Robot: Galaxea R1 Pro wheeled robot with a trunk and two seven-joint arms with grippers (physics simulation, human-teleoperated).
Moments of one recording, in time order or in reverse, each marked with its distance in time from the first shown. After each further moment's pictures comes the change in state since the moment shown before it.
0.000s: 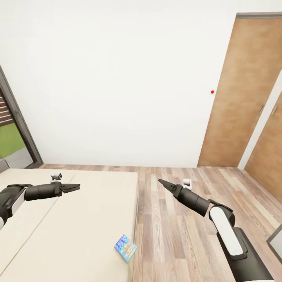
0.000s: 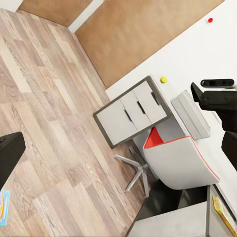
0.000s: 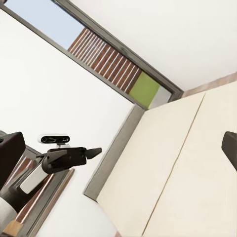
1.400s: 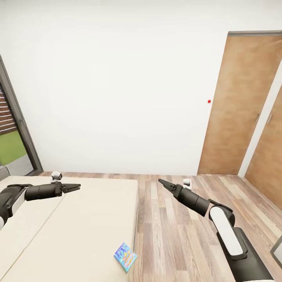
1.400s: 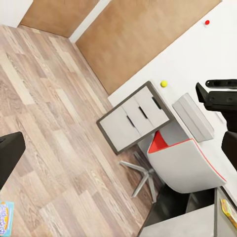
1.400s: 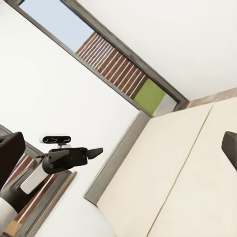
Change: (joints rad) left arm -0.001 -0.001 -0.001 0.000 0.000 0.000 0.019; right arm 0.000 0.001 -0.001 0.001 -0.001 0.000 0.000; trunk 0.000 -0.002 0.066
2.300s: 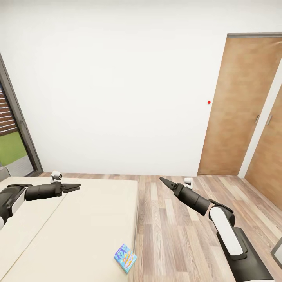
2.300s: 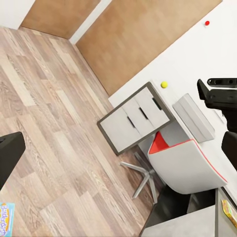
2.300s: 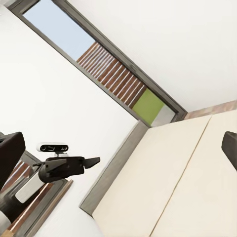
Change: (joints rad) left arm 0.000 0.000 0.000 0.000 0.001 0.000 0.003; right arm -0.001 -0.002 0.002 0.005 0.001 -0.054 0.004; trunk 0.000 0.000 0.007
